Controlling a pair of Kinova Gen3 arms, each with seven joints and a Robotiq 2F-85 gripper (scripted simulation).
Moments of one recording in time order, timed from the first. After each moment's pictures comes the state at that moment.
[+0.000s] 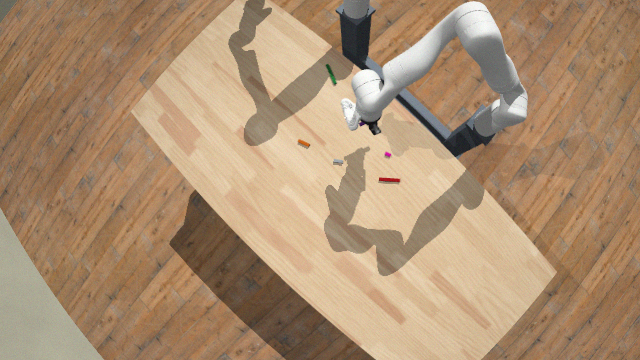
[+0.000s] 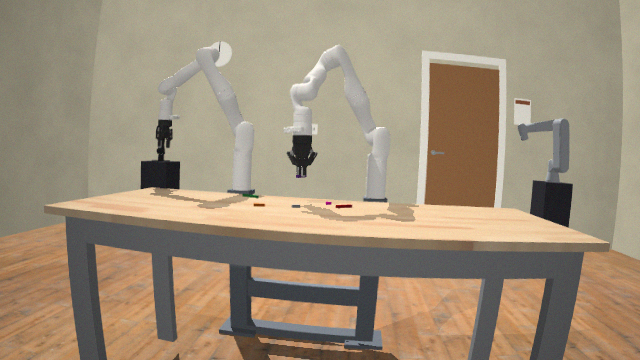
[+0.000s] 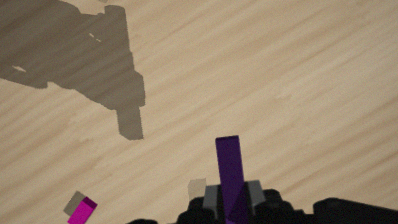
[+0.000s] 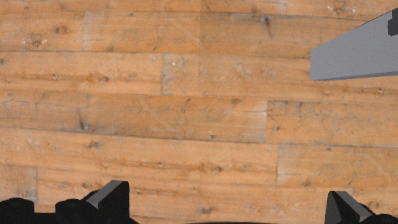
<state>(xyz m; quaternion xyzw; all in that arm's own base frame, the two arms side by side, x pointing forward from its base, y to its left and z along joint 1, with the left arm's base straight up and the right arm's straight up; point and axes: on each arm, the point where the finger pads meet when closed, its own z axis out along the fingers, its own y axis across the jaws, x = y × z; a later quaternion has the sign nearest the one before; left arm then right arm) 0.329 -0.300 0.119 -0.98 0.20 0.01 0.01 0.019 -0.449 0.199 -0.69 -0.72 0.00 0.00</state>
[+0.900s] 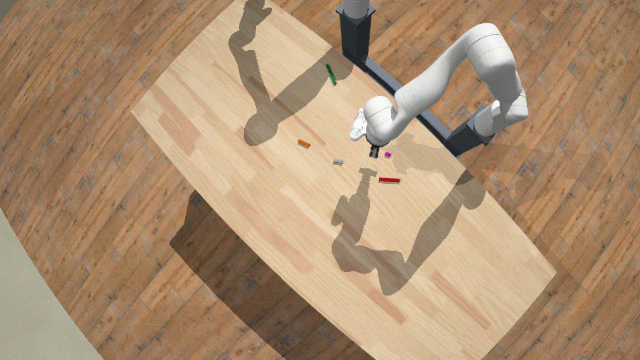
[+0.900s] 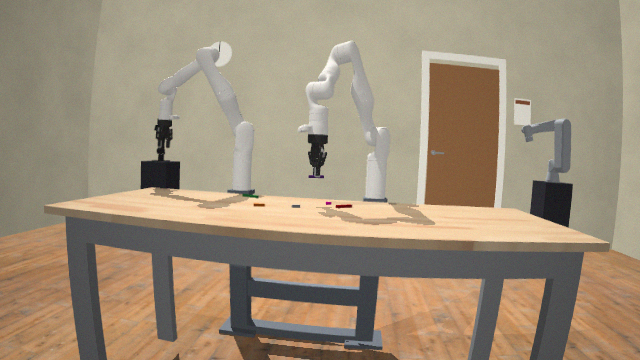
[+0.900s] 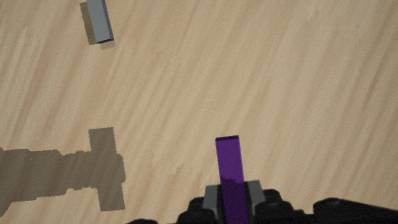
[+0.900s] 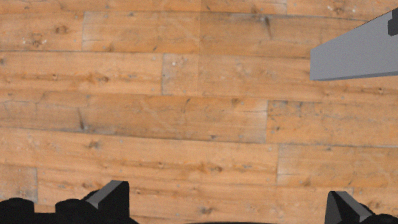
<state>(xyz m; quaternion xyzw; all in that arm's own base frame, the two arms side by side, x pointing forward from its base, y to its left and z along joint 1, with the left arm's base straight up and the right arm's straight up) 0.359 -0.238 0.122 -0.87 0.49 0.00 0.00 0.019 -0.449 0.199 -0.69 -0.72 0.00 0.00</state>
